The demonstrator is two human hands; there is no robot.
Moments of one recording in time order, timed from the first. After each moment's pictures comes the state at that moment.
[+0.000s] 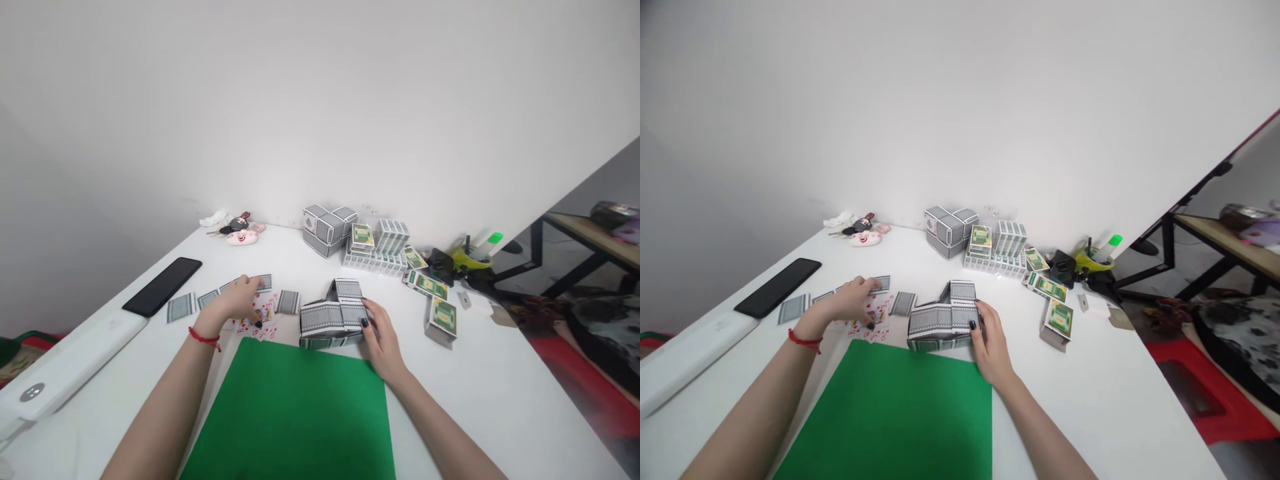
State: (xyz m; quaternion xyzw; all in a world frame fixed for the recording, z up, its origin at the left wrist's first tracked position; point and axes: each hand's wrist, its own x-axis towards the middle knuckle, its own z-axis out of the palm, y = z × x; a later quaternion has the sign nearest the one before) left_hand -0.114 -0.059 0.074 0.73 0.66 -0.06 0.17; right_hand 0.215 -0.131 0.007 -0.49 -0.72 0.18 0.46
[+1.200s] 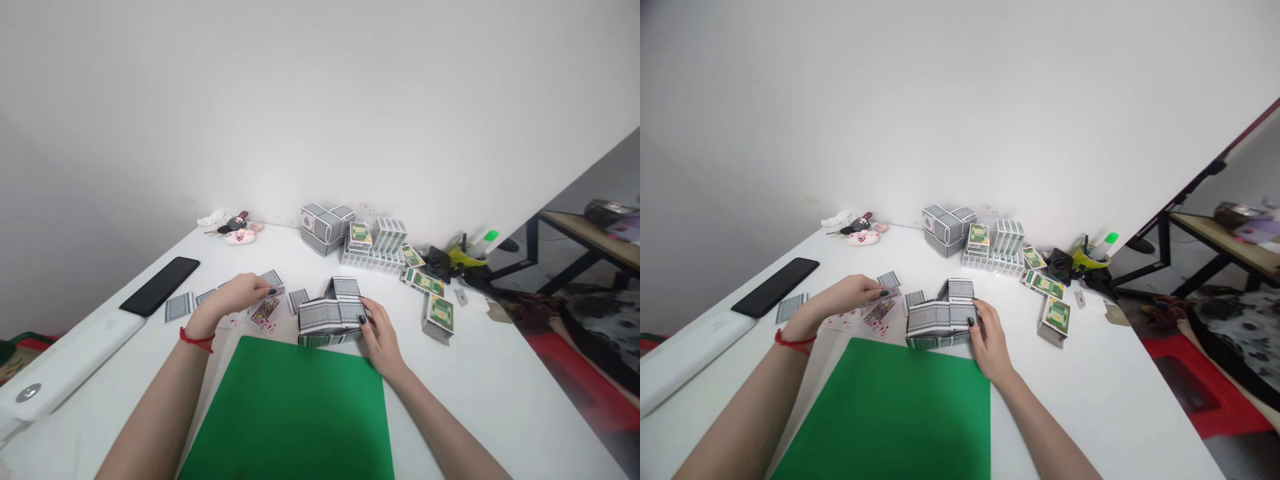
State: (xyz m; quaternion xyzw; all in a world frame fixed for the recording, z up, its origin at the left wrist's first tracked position) left_hand -0.095 -0.070 0.113 0.77 0.57 0.05 0.28; right_hand 0.217 -0.131 0.007 -0.50 -0.71 0.20 0.45
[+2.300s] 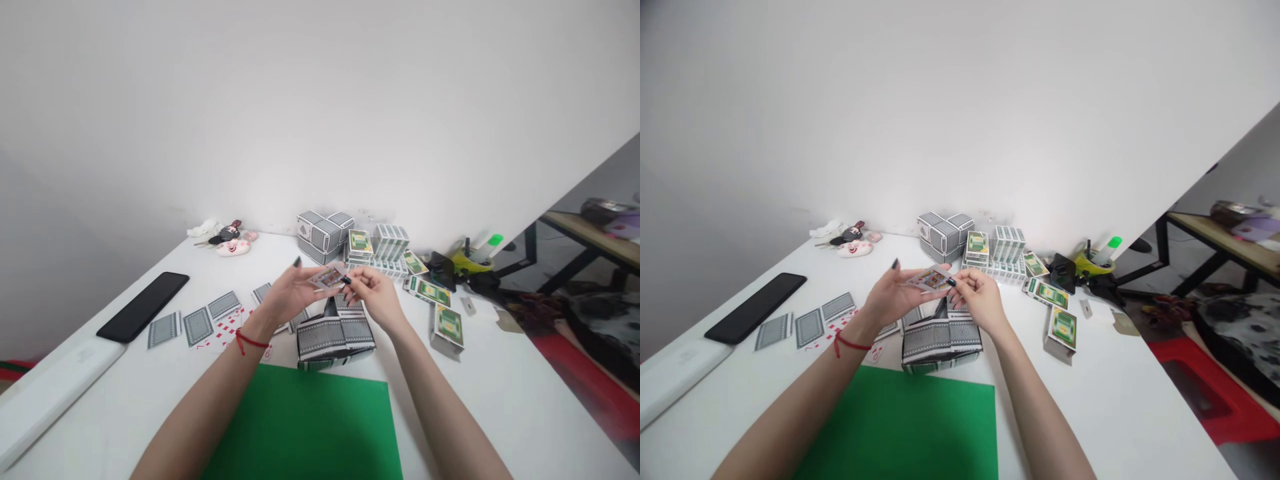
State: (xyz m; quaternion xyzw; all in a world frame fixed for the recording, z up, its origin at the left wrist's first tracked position) left_hand 0.001 -0.047 0.106 0.41 0.12 0.45 0.79; right_hand 0.182 -0.054 0.097 -0.44 -0.57 0.48 0.50
